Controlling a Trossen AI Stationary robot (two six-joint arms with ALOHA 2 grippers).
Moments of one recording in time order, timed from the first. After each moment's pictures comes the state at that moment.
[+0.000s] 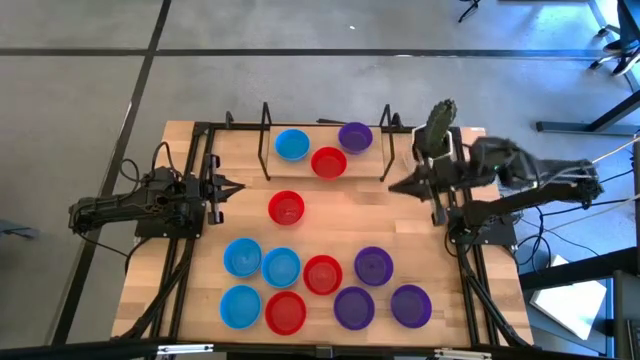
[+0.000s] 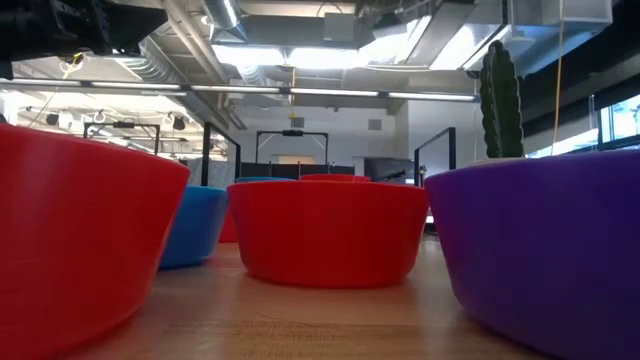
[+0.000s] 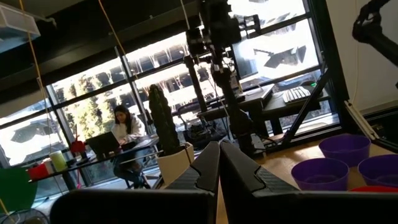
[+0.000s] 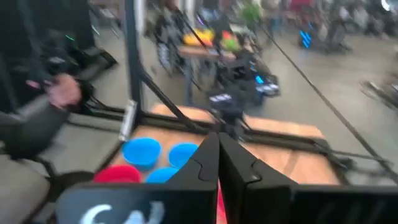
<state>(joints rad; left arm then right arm) 0.17 0.08 0.15 0.18 0.09 0.30 0.10 0.81 1.07 -0.30 -0.08 -0.08</state>
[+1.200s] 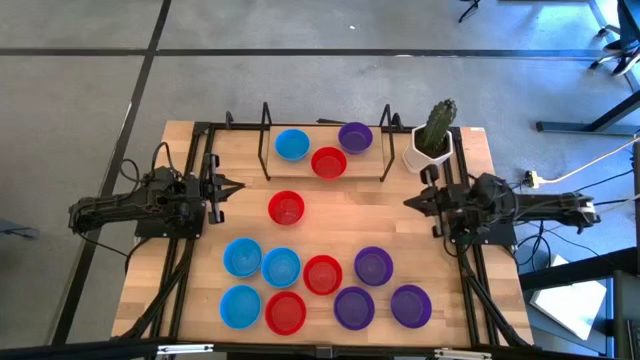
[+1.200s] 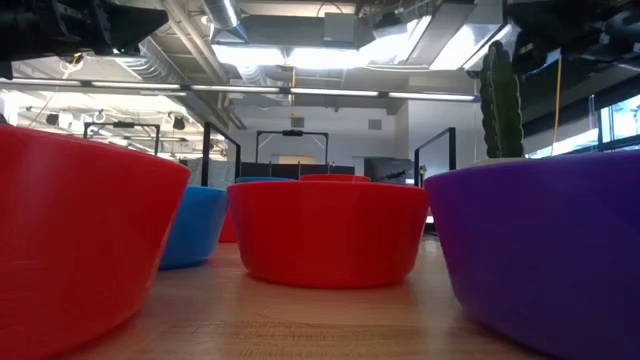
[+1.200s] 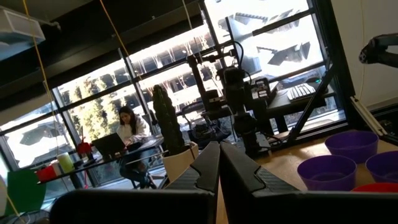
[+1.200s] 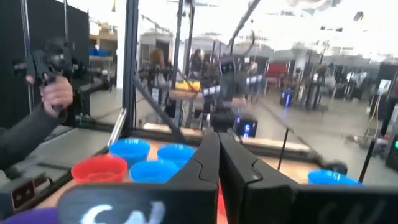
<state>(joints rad) 0.17 0.08 0.15 0.18 0.08 0.33 -0.03 0.26 0.16 0.30 -0.15 -0.08</state>
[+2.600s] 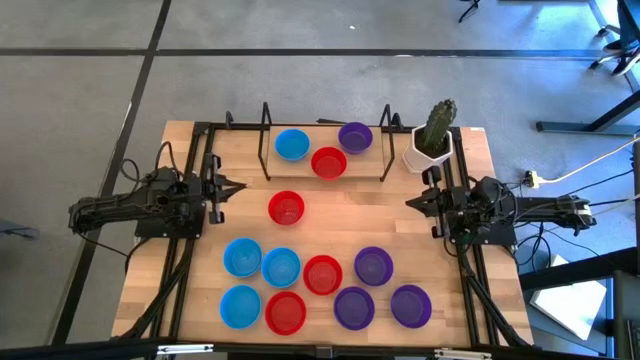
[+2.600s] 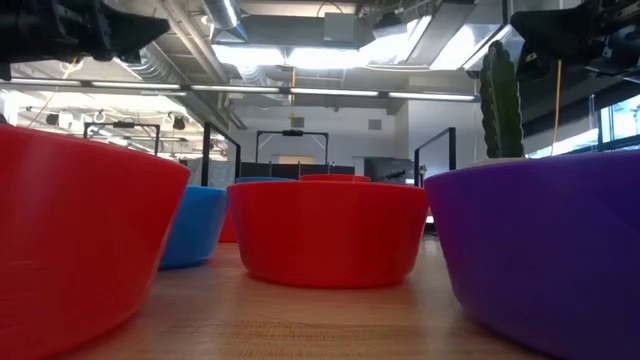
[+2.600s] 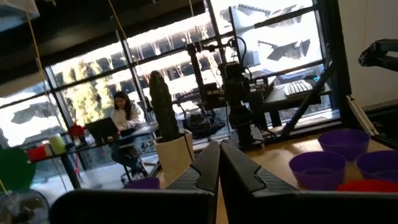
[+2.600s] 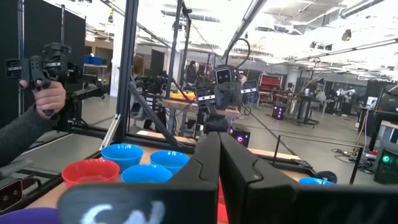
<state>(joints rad) 0.17 0.08 0.15 0.13 0.07 0.25 -0.03 0.22 0.08 0.36 -0.13 -0.12</state>
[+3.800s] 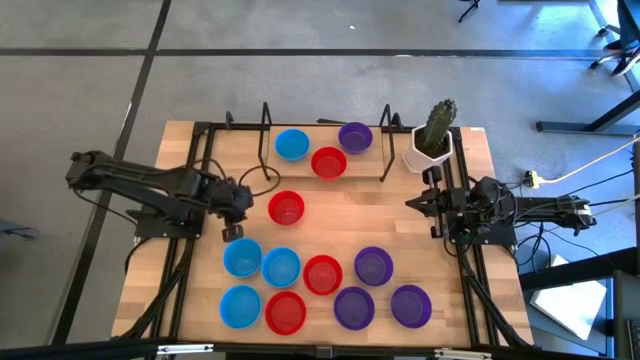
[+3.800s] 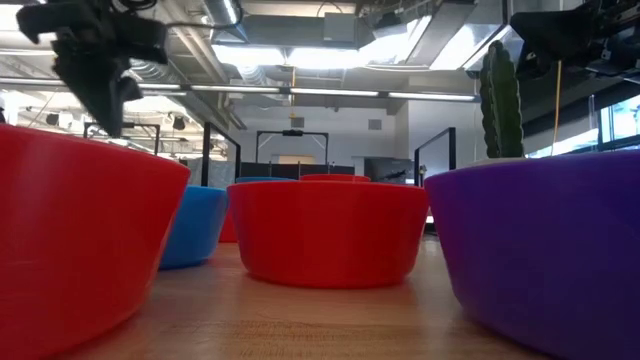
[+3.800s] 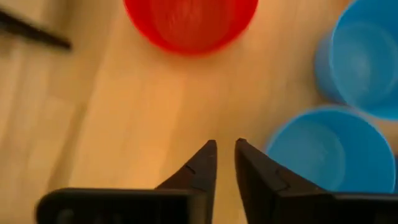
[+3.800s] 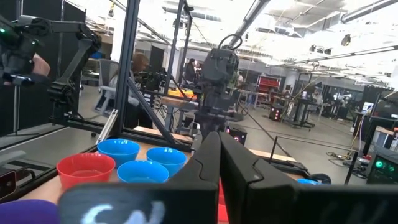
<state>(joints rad) -0.10 1.00 0.78 -0.99 -0.08 -0.41 -0.03 0.22 0.08 0.36 -0.13 -0.16</state>
